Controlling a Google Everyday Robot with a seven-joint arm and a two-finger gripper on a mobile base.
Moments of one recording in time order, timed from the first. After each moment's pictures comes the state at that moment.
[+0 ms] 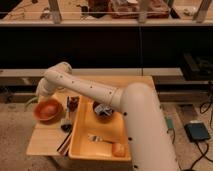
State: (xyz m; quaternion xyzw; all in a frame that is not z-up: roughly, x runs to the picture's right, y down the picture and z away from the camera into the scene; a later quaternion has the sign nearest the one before) arm -0.372 0.028 0.820 -0.19 -0.37 -0.10 0.90
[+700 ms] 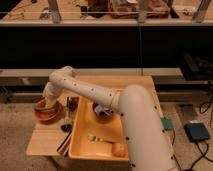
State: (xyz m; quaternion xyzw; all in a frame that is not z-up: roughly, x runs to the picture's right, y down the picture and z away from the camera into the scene) arm -0.349 0.048 0.855 -0.22 -0.35 -0.09 0.91
